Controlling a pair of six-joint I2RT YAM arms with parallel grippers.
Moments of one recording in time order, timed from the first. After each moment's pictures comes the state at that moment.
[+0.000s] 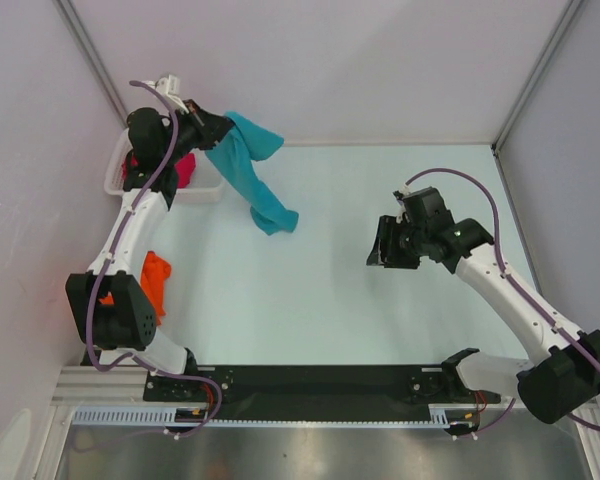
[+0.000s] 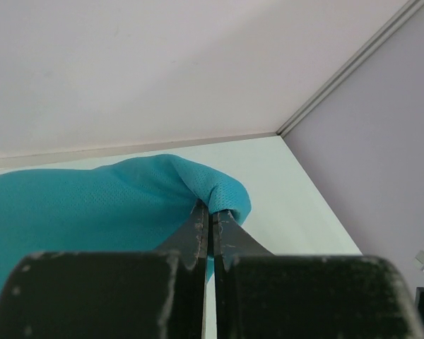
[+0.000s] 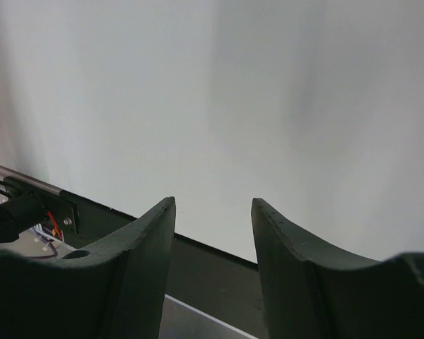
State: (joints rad) left arm -0.03 1.56 1.42 0.14 0.56 -0.52; right arm 0.47 1.20 1.11 -0.82 -0.18 0.53
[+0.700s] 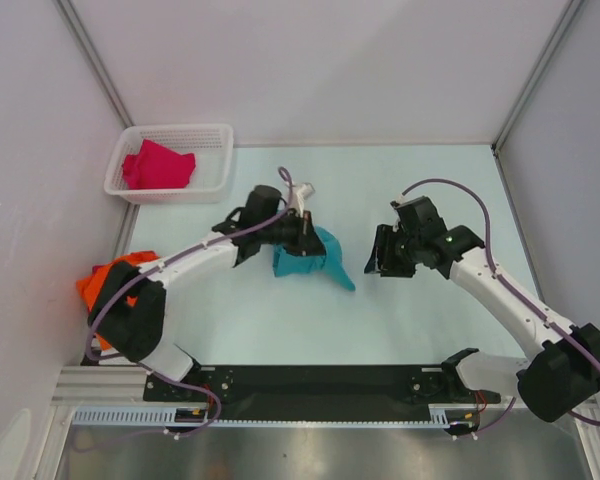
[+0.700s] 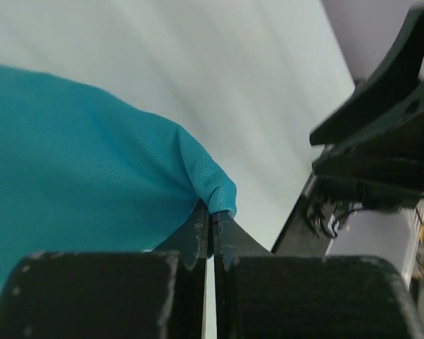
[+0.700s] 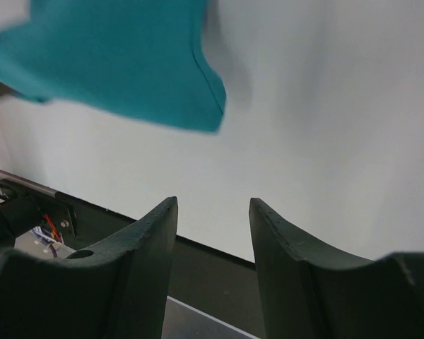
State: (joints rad) left arm -0.53 1.52 1.04 -0.05 0.61 -0.45; right arm 0.48 1.21 1.03 -0.77 -0.18 0.57
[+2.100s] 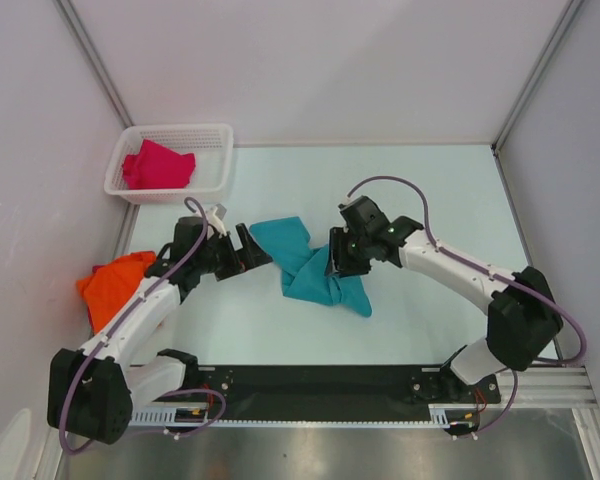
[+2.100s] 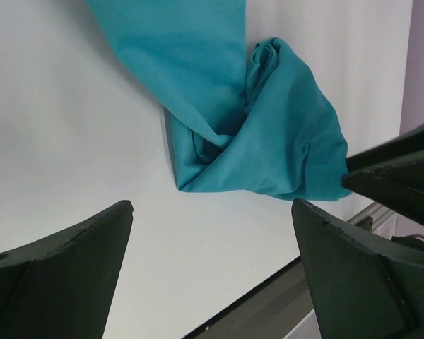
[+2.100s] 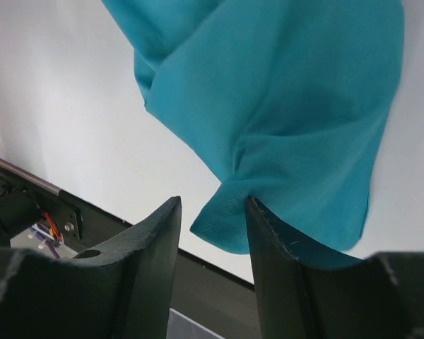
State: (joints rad) left arm -0.24 1.07 0.66 -0.30 0.41 -0.60; right arm 0.70 1.49 1.14 -0.63 -0.14 0.65
